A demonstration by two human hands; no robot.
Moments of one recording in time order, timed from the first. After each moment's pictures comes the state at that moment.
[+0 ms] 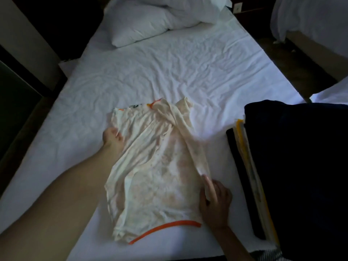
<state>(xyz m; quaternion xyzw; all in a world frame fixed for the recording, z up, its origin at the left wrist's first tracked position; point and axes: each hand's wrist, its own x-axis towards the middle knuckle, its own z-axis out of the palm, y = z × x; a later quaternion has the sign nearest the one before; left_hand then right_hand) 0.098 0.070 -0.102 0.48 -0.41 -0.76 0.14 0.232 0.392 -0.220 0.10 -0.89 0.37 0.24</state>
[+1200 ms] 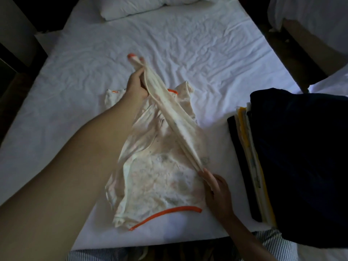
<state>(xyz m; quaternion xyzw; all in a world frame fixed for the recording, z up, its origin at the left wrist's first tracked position) 0.003 0.124 -0.055 0.29 -0.44 -0.85 0.09 0.241 0.413 -0.214 0.19 -0.87 0.44 0.11</state>
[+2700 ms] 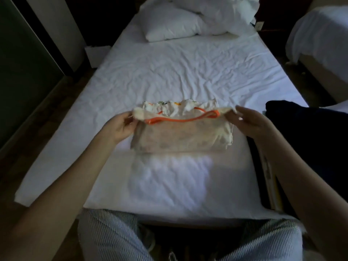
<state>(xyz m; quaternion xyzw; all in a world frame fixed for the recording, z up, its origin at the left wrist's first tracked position) 0.252 0.045 -0.002 0.32 -0.38 -0.87 0.02 0.137 0.386 -0.001 -0.07 -0.60 0.76 -0.26</state>
